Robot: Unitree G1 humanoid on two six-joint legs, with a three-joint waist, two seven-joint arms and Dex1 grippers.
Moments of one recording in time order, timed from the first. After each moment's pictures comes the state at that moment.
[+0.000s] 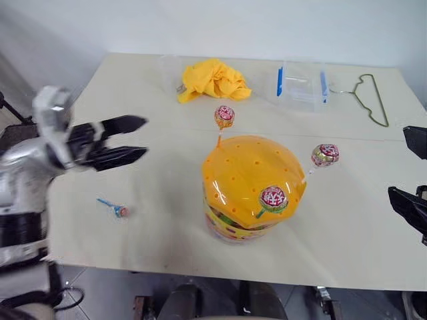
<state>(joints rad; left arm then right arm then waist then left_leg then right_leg) -0.68 0.74 0.22 0.08 -0.82 0.62 -1.31 0.09 -0.73 -0.75 -0.56 1.25 0.26 1.08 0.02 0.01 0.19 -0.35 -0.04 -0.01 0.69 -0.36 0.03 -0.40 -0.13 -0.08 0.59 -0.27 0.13</state>
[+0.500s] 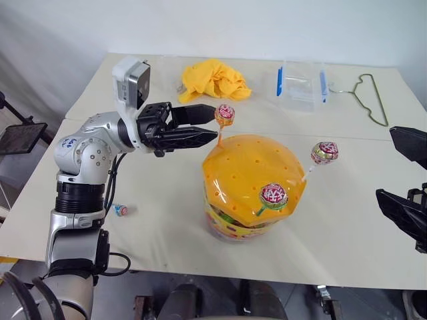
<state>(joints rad) -0.89 0.53 0.07 0.09 -0.84 0.72 -1.26 0.16 -0.74 -0.77 -0.68 1.30 0.31 0.97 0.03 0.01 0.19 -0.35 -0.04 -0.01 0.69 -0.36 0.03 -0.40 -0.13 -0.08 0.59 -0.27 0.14</state>
